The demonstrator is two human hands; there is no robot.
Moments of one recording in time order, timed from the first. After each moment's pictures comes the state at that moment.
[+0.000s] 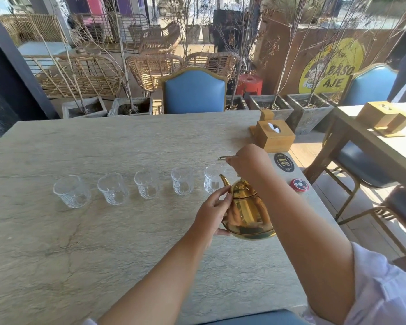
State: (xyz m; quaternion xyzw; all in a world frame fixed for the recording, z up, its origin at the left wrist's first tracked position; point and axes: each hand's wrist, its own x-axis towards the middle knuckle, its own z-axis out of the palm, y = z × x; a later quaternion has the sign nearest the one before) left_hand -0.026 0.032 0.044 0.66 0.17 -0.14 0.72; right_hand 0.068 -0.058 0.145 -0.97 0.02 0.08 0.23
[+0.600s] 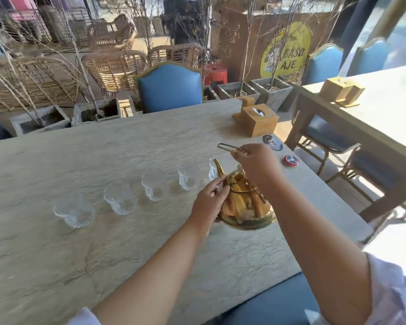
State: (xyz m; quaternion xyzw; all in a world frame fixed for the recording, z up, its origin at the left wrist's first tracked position) left_hand -0.032 0.111 0.051 0.69 0.05 -0.17 0.70; right_hand 0.001 -0.016 0.145 -0.91 0.08 -0.05 0.40
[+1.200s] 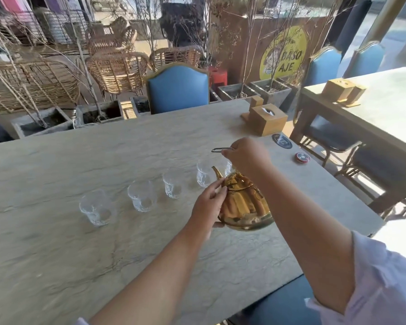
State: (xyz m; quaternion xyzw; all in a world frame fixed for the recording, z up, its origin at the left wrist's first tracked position) left_hand -0.053 0.182 0.055 0.67 0.09 -0.20 0.71; right_hand 0.008 0.070 0.154 -0.95 0.10 0.00 0.28
